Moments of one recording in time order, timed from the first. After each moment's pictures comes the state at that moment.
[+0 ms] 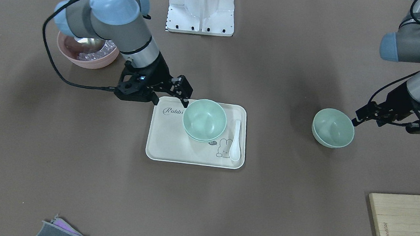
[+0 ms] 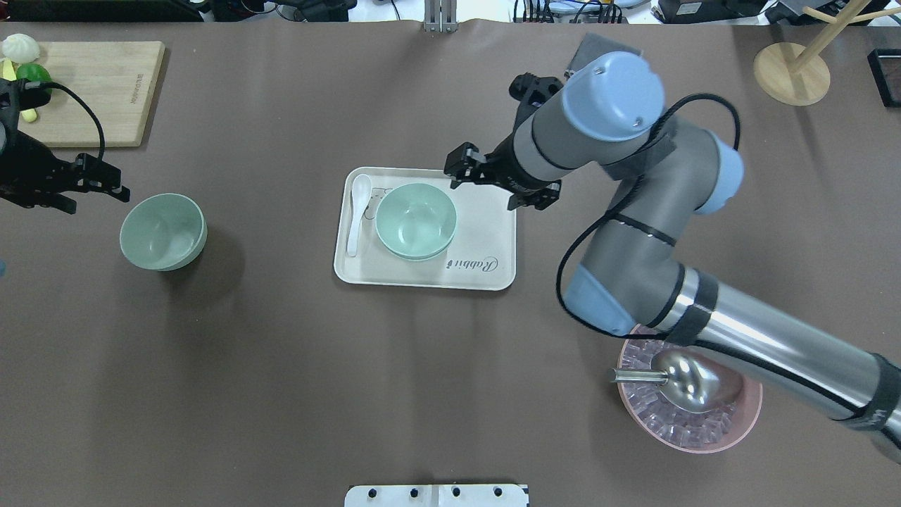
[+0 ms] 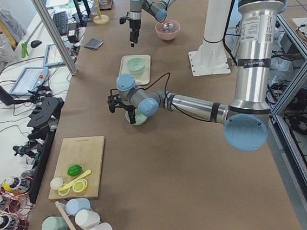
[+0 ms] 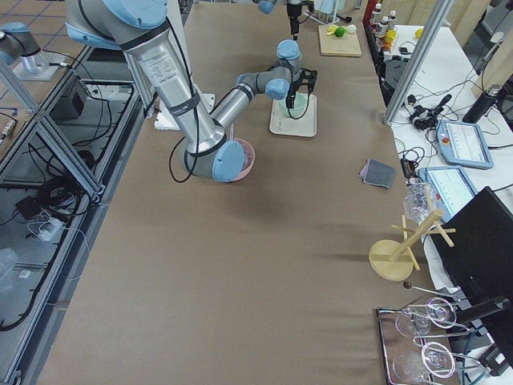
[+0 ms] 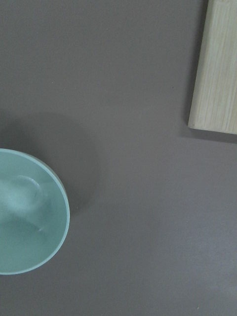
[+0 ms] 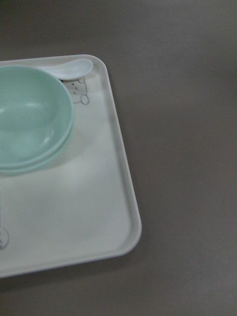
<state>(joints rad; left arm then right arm) -1.05 -1.68 -1.69 -2.03 -2.29 -0.96 0.72 -0.96 1.68 -1.22 2.03 1.45</state>
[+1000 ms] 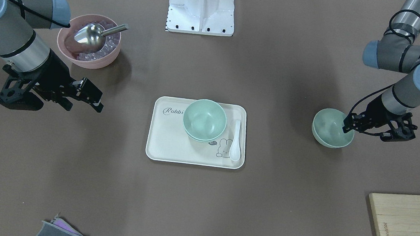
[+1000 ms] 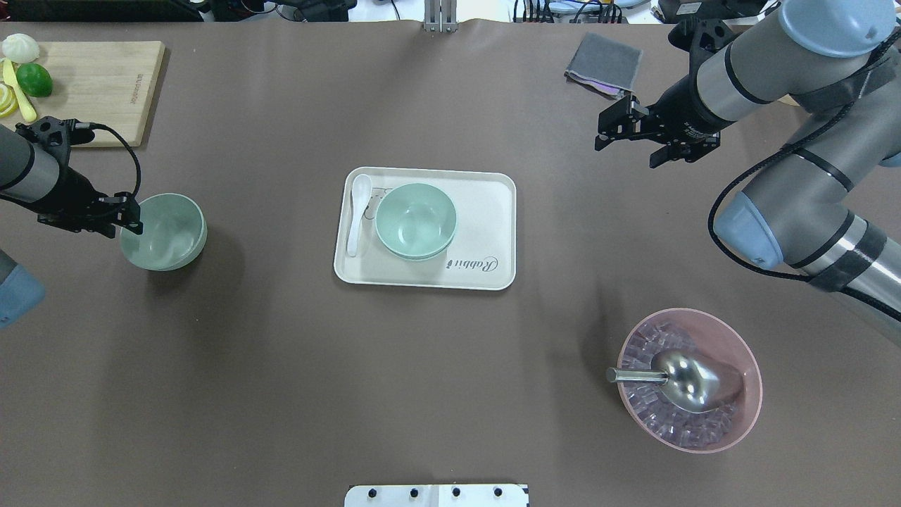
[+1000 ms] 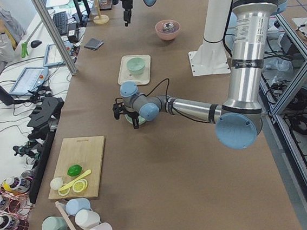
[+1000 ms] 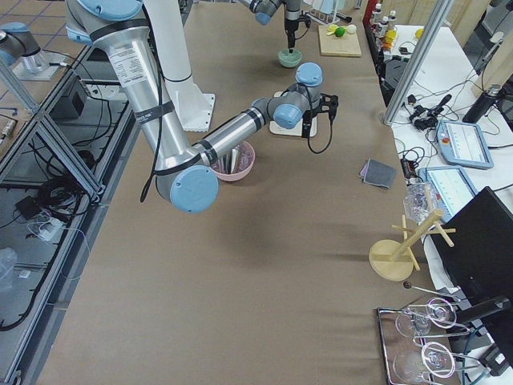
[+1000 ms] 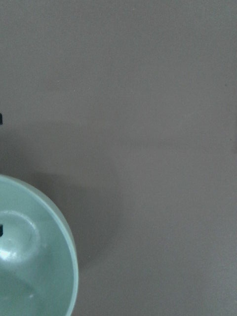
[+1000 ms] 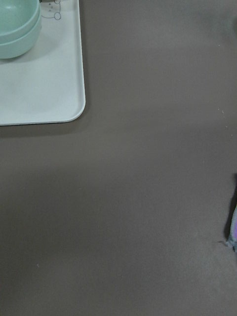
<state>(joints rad) -0.97 -1.70 -1.59 -2.04 -2.21 -0.95 0.95 -1.16 1.73 -1.22 2.24 1.18</state>
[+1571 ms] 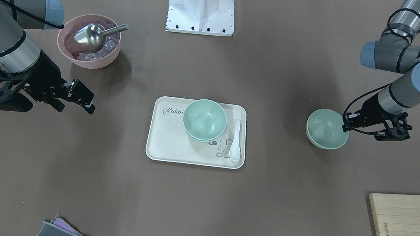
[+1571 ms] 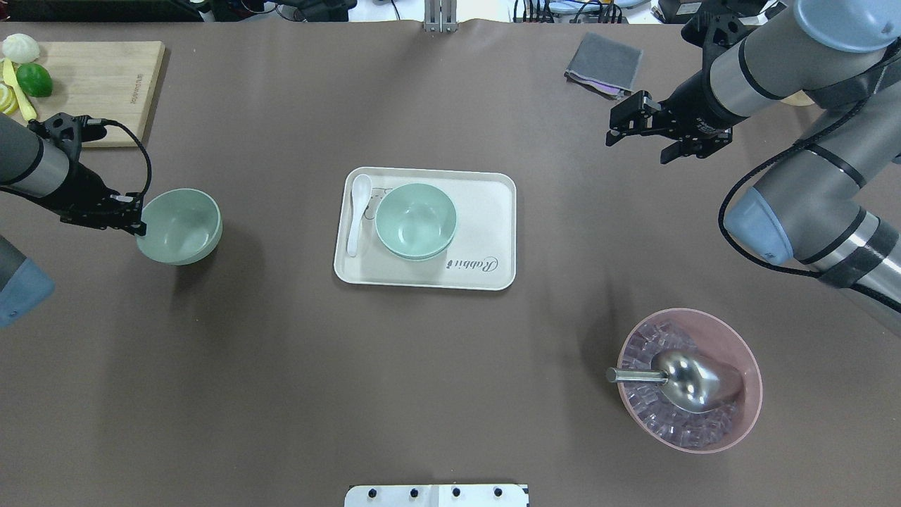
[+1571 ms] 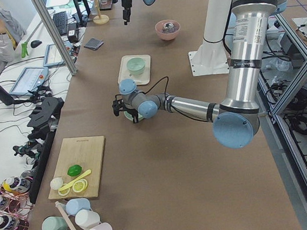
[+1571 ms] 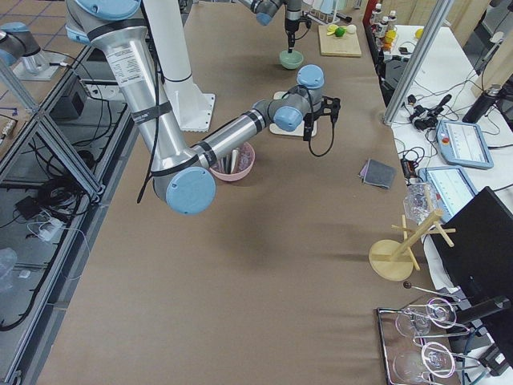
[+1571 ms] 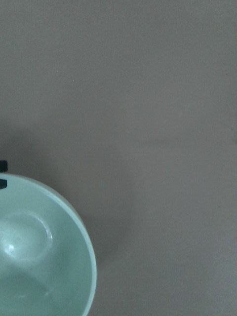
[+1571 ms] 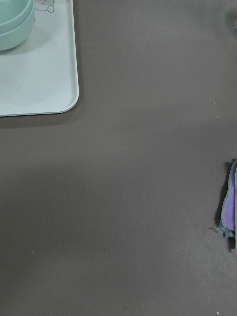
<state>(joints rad) -0.96 -1.75 -1.60 -2.03 -2.29 -0.96 0.97 -1.17 1.73 -1.23 2.24 1.17</state>
